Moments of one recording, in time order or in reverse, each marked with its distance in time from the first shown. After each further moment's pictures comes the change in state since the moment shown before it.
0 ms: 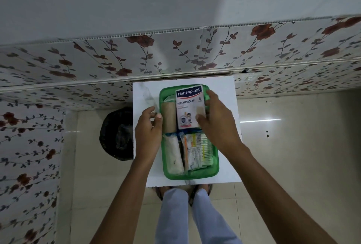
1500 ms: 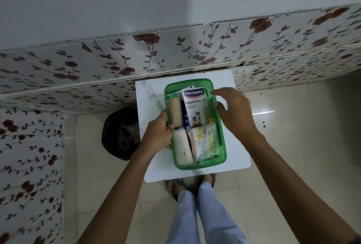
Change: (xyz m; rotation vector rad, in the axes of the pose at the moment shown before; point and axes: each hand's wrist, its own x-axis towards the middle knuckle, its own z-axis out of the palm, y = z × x) left_hand -0.001 0.011 -0.028 0.106 -0.555 -0.136; right_hand 0.003 0.017 -0.007 -0.258 0.263 -0.148
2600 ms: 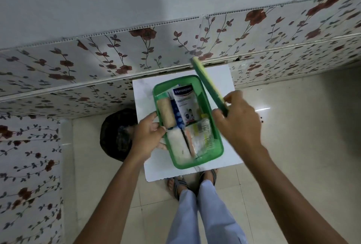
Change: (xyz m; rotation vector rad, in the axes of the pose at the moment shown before) left_hand -0.011 -0.024 -0.010 -0.350 0.040 0.014; right_hand -0.047 -0.037 -0.015 -0.089 0.064 0.285
